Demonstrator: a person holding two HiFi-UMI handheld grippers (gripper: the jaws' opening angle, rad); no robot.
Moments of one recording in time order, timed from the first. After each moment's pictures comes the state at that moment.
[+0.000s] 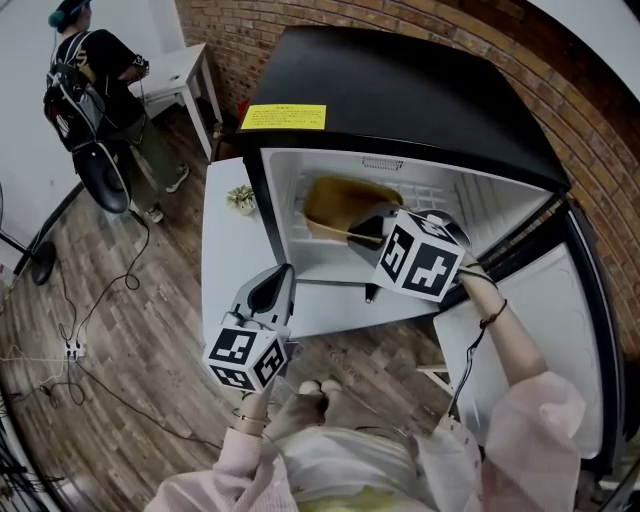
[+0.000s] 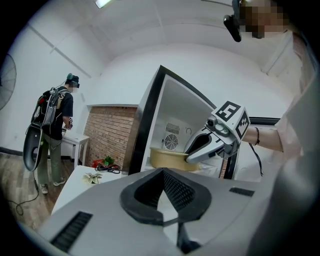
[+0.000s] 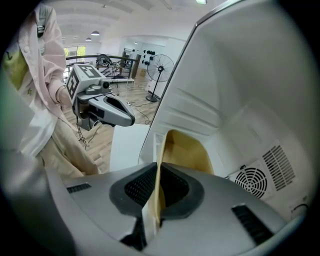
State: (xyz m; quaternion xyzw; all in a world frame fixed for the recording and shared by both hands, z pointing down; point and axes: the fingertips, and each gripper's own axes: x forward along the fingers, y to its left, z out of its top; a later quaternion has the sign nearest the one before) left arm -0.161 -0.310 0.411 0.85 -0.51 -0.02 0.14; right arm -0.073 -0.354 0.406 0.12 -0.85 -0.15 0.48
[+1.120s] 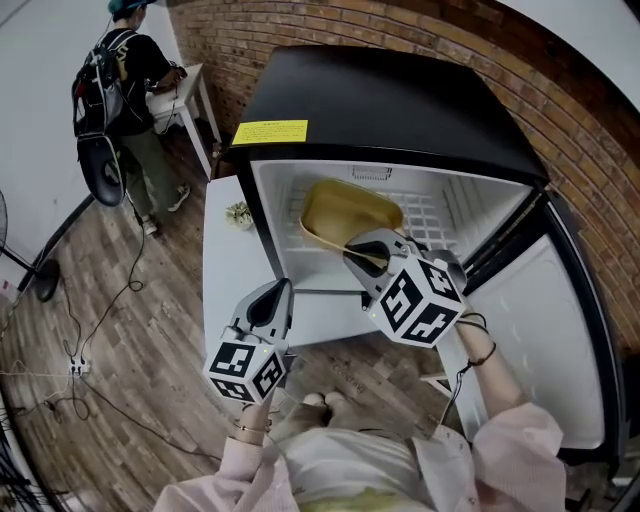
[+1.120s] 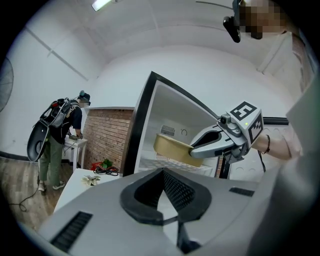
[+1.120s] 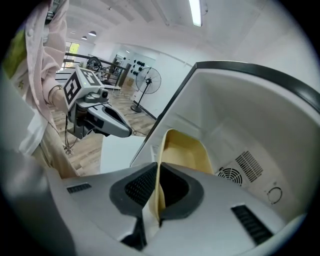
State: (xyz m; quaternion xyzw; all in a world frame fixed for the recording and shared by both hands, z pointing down) left arm -0.155 -0.292 0.401 0.85 -0.51 -0.02 0.12; right arm -0.066 -0.323 0.374 0.22 -0.86 -0.21 0.40
